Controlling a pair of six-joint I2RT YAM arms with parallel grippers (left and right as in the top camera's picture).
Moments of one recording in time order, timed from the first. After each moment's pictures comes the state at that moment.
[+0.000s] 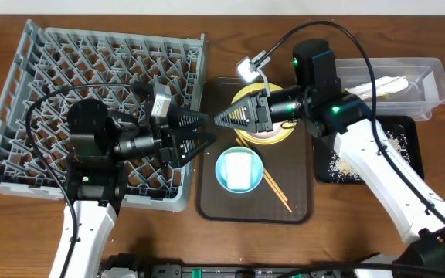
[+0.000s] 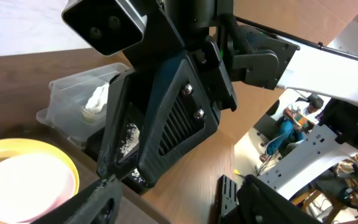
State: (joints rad) left arm -0.05 1.06 0.77 0.14 1.31 -0.41; right arm 0.43 1.58 1.29 -0.31 -1.22 0.45
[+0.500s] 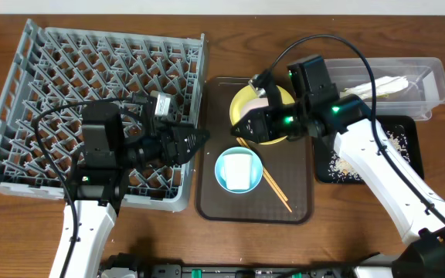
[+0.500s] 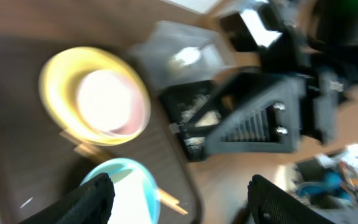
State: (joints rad) left arm -0.04 1.07 0.78 -0.32 0.95 -0.33; right arm 0.43 1.58 1.29 -0.70 -0.78 0.27
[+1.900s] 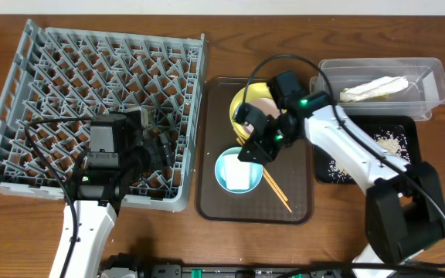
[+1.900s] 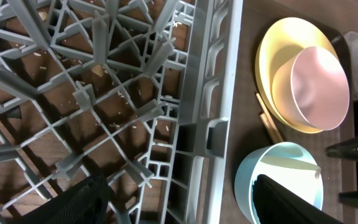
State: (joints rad) left arm -0.05 1.07 0.78 -0.63 0.28 -0.30; right arm 0.46 1.82 1.29 -0.83 -0.63 -0.44
